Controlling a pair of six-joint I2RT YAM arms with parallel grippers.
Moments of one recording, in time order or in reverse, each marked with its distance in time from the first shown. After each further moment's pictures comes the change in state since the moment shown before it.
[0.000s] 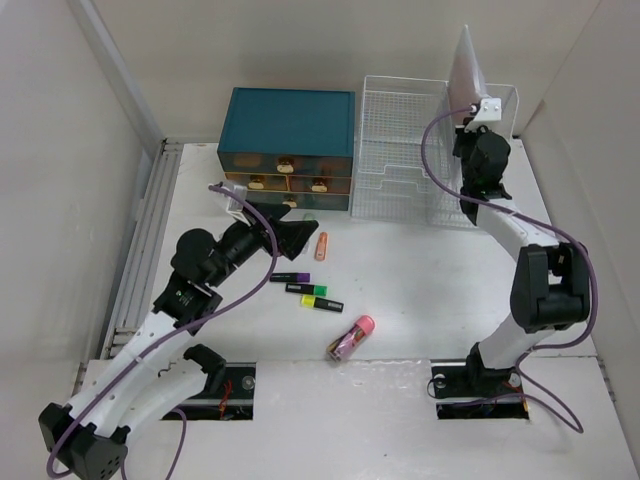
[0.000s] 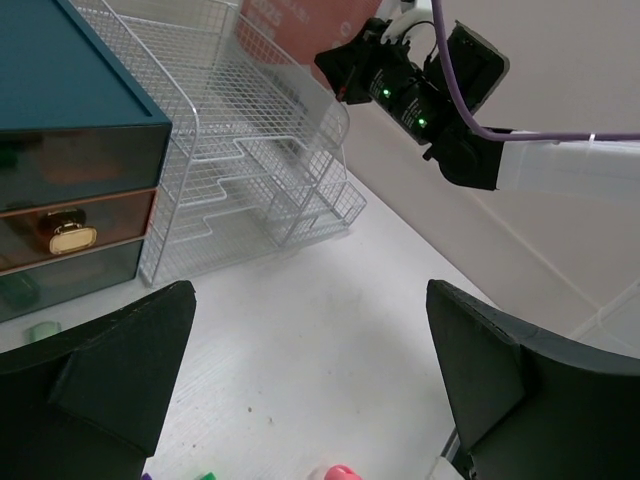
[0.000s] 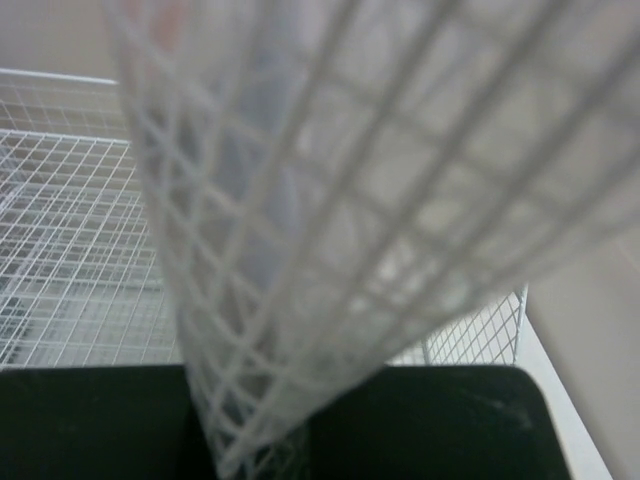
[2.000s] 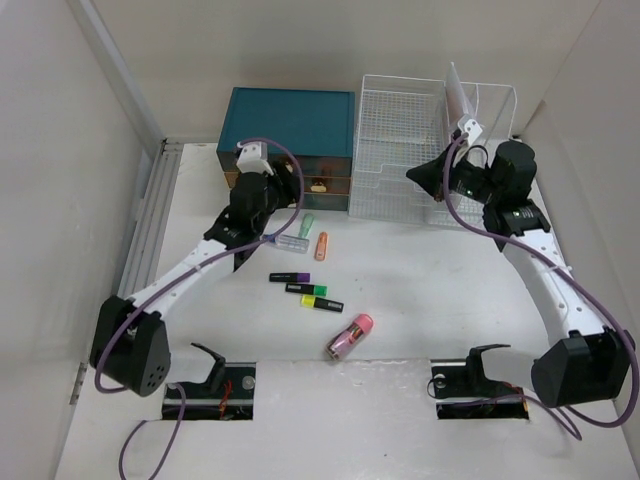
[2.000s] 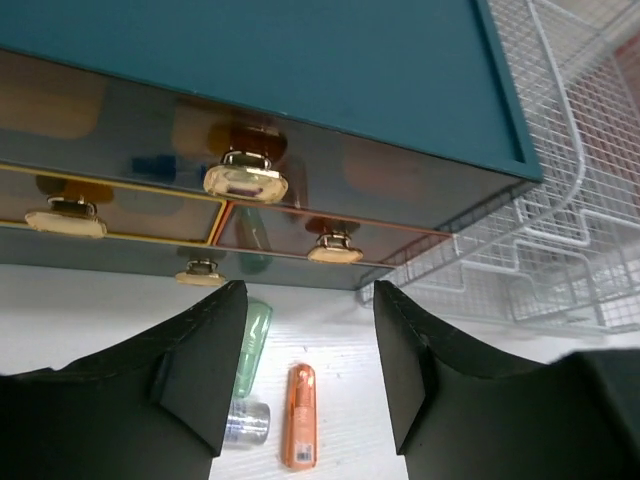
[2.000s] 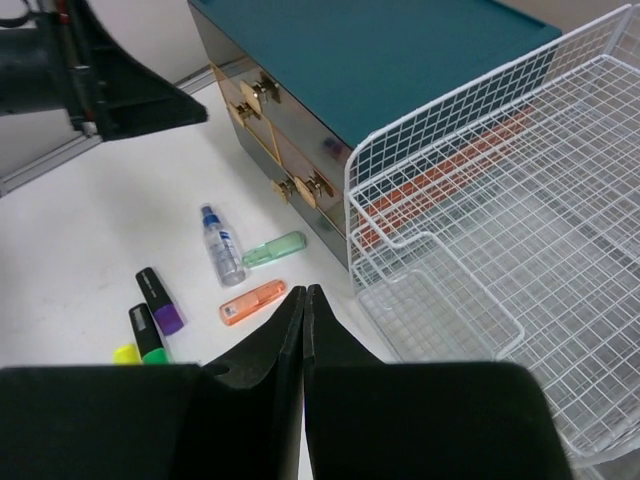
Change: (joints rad) left arm 0.078 0.555 0.210 -0.013 -0.469 -0.004; right arm 0.044 -0.409 -0.016 -0.601 -0.982 0.110
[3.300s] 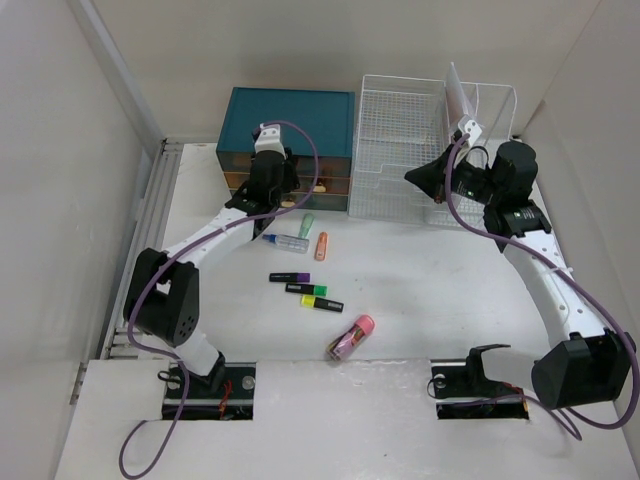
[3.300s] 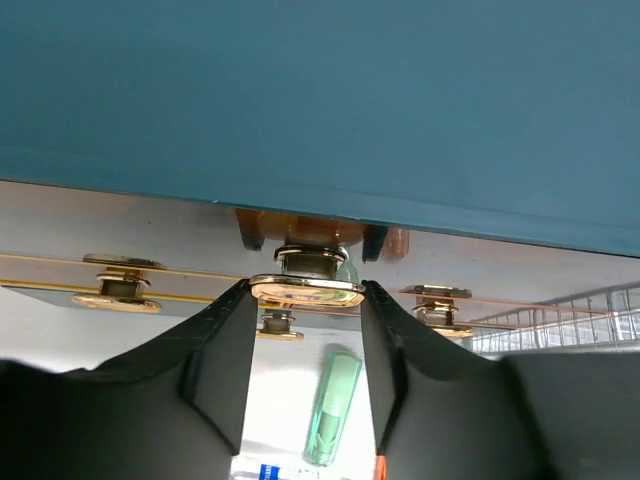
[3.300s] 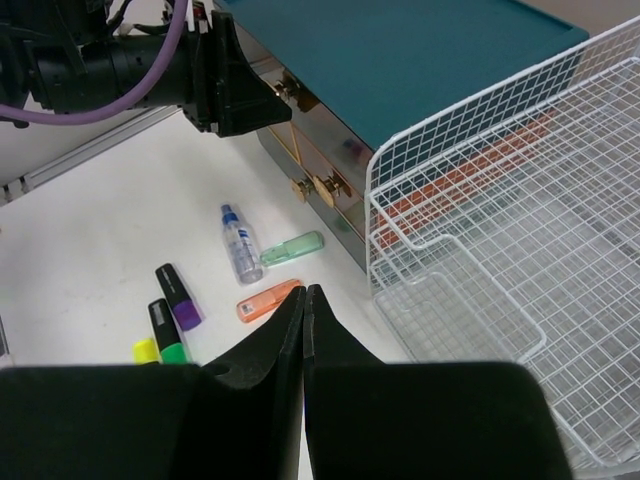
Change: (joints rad) left arm 0.043 0.319 0.239 -0.055 -0.106 0.168; right arm 0.002 -0.011 0.000 -0.005 -0.043 0.018
